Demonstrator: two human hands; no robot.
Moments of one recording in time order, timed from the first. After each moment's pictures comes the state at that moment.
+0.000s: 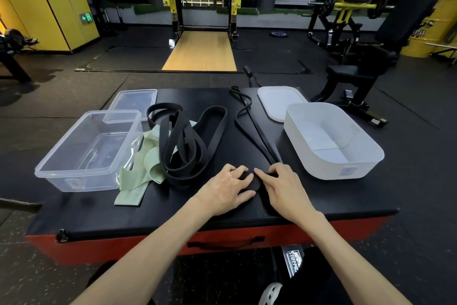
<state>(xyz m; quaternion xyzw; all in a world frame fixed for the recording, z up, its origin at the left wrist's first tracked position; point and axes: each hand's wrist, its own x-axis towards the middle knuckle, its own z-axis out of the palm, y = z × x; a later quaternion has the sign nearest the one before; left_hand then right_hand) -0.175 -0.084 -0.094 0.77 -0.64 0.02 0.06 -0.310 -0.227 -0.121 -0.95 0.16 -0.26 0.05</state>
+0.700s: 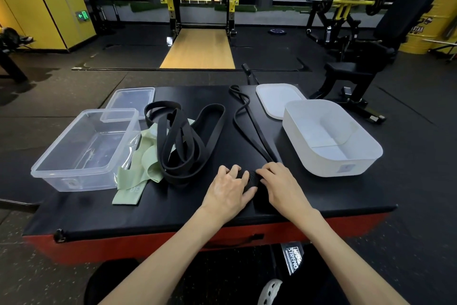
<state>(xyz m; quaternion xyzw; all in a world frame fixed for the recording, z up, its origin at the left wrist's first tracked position) -0.203 -0.086 -0.094 0.84 -0.54 0.08 0.03 -0.306 -0.224 -0.119 -0.95 0.12 -0.27 0.06</state>
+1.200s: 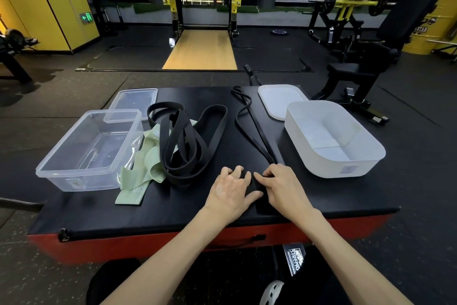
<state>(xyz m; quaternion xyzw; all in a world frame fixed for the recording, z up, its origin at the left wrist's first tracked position) -0.205 -0.085 -0.088 0.84 -0.53 0.02 0.11 -0.305 -0.227 -0.118 -0.95 0.09 -0.28 0.04</state>
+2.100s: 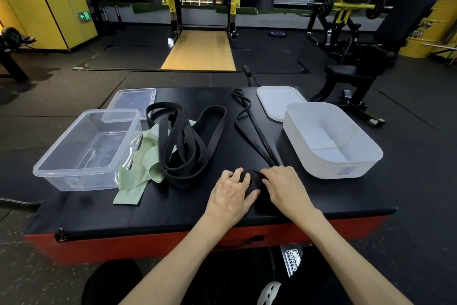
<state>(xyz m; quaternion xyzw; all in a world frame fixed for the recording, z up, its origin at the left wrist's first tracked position) -0.211 -0.086 -0.101 0.85 -0.51 0.04 0.13 -0.309 -0.224 -0.111 -0.95 0.14 -0.27 0.02</state>
